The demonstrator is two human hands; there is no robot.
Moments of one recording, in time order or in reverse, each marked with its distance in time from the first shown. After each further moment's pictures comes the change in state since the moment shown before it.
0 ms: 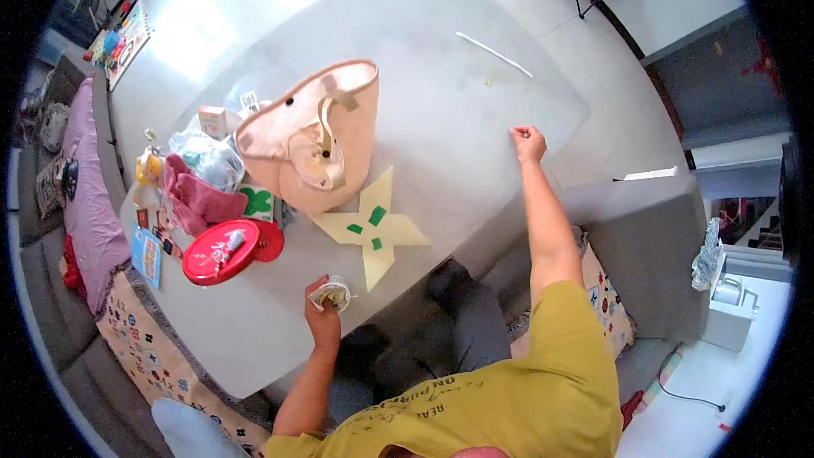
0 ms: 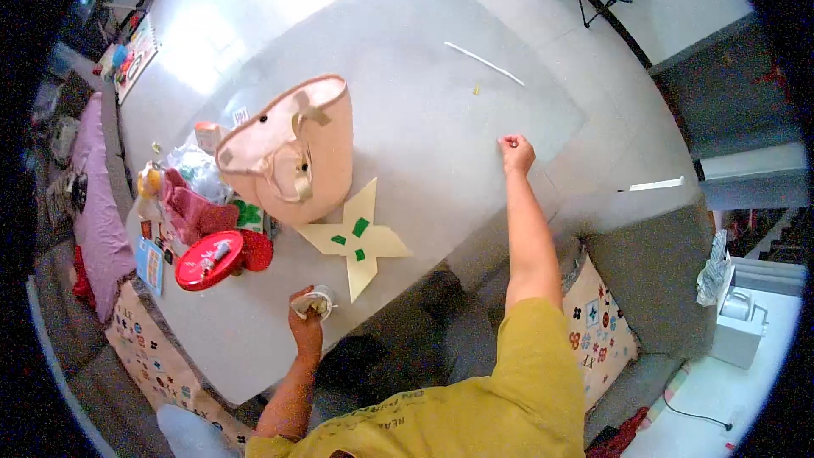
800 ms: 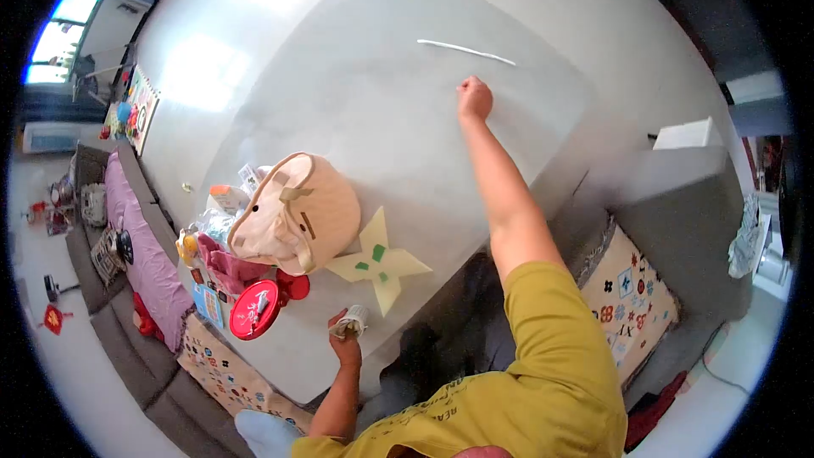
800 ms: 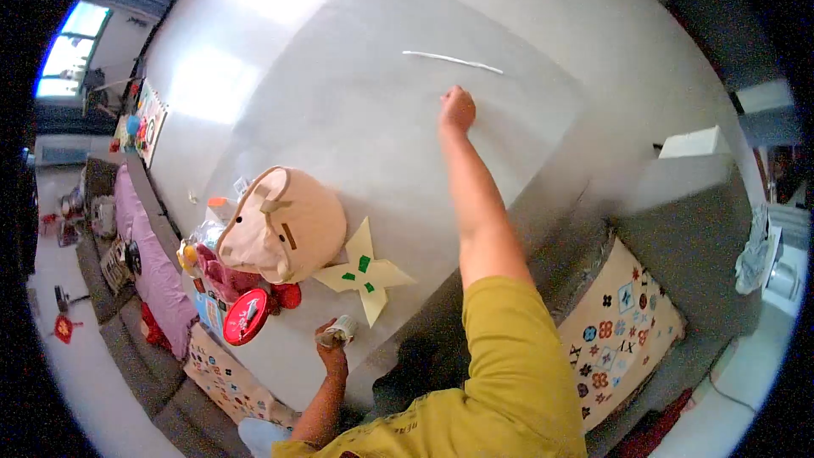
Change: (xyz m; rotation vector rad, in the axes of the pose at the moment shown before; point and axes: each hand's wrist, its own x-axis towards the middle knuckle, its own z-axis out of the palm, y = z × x) left_hand 0.003 0.009 0.006 -0.048 0.013 -0.211; right_hand 0.081 -0.086 0.100 -0.026 0.041 0.086
